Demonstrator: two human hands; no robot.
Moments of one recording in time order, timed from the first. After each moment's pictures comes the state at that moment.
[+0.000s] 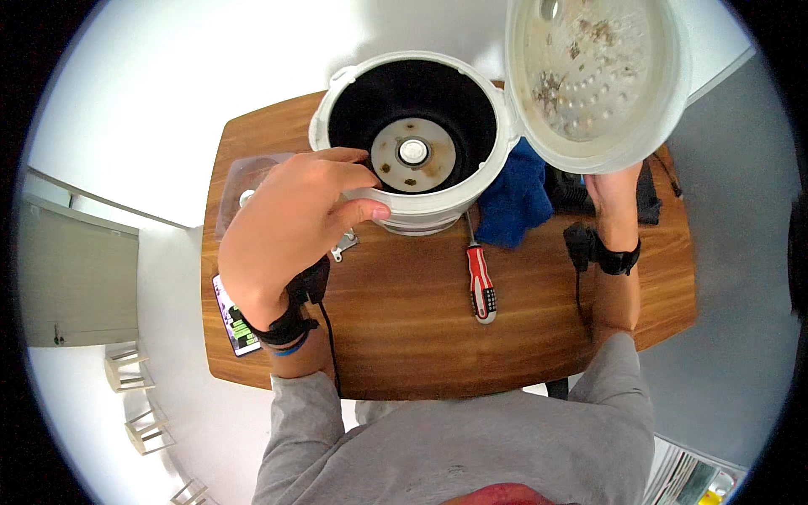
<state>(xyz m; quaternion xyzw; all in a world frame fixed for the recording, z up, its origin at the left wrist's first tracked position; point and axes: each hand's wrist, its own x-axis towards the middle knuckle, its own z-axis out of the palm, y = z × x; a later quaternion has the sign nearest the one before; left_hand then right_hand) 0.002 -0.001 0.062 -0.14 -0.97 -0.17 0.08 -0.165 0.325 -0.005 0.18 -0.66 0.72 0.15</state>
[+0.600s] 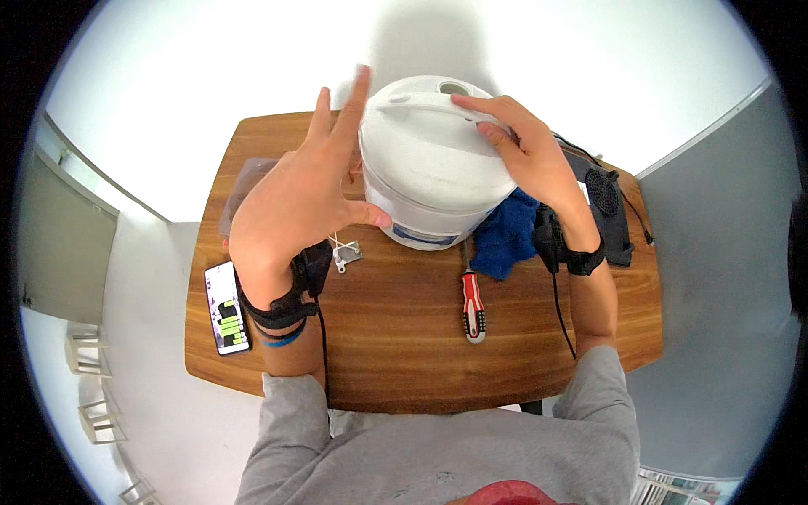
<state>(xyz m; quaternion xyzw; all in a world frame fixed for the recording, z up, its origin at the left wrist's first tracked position) 0.002 -0.029 0.057 -0.02 -0.96 -0.23 0.18 -0.176 0.230 0.046 0.50 -0.77 0.38 0.08</state>
